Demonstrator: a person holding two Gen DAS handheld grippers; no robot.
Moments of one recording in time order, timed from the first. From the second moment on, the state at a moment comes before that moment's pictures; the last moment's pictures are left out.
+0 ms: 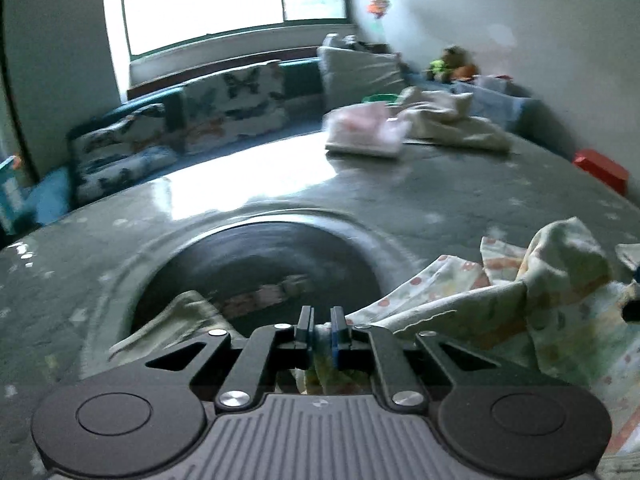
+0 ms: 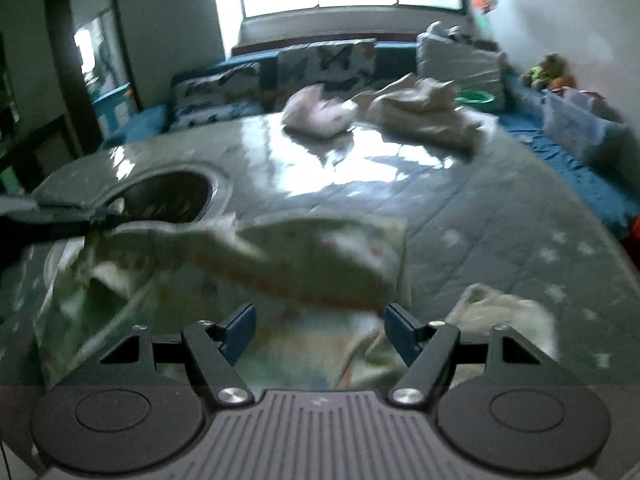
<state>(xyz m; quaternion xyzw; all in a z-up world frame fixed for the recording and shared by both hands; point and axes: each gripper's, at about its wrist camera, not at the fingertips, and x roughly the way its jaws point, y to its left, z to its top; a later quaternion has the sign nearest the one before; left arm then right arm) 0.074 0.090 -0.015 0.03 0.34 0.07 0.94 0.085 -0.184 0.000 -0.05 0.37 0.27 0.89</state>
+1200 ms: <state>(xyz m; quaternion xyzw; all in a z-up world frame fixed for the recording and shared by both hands) -0.012 0.277 -0.027 -0.11 0.36 0.31 0.87 0.127 -0.044 -0.026 -0.16 0.36 0.35 0.85</state>
